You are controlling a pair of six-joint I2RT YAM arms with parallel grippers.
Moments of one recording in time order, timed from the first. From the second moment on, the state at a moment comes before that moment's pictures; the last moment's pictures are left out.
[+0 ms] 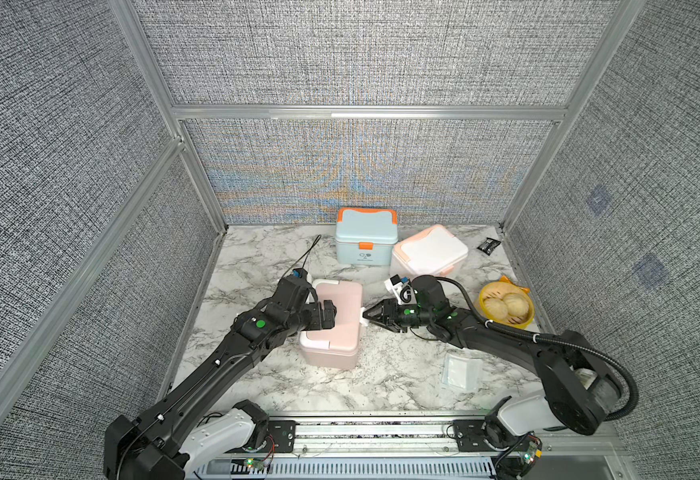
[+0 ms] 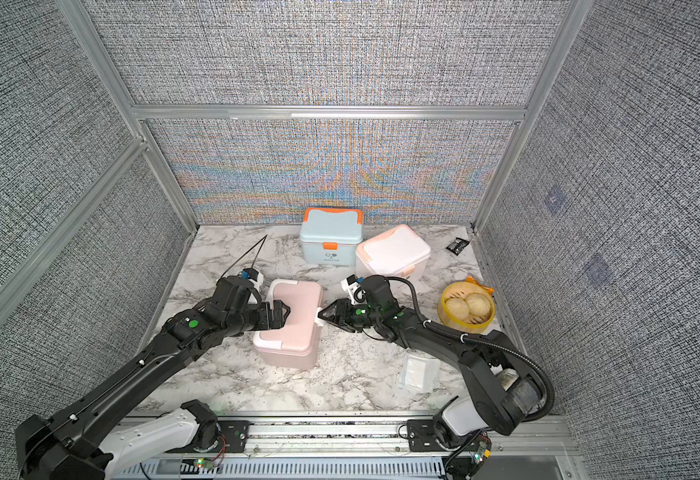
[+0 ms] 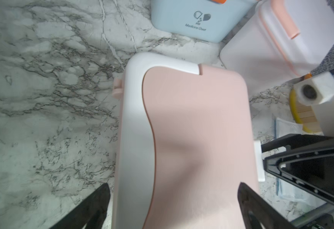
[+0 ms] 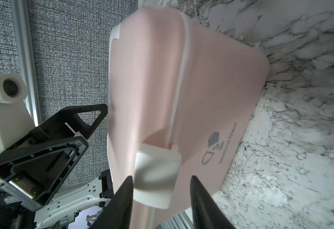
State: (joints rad) left arm -0.60 1.06 0.89 -0.68 0.00 -0.54; right arm 0.63 1.49 0.77 0.15 -0.64 0.98
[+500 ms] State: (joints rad) left arm -0.60 1.10 0.85 -0.65 0.02 -0.55; right arm 0.63 1.54 0.75 0.22 -0.66 0.98
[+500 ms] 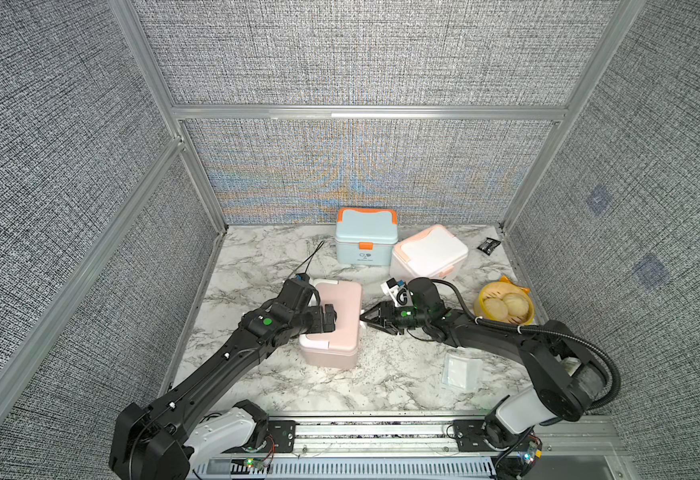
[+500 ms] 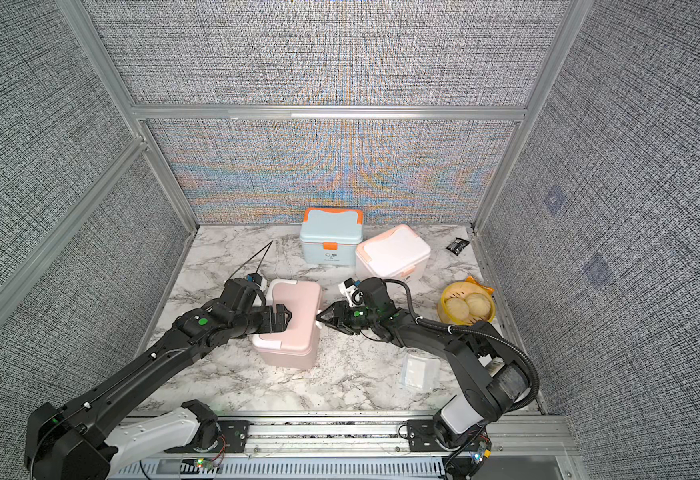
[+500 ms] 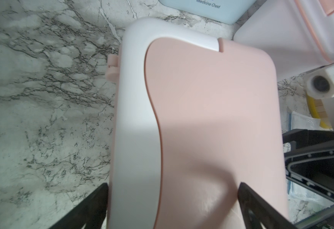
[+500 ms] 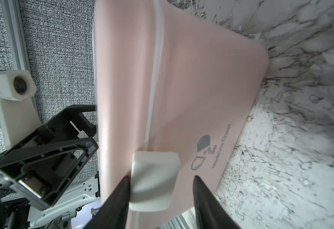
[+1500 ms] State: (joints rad) left arm -0.60 1.10 0.83 -0.63 0.03 -0.57; right arm 0.64 1.57 0.73 0.39 -0.71 1.07
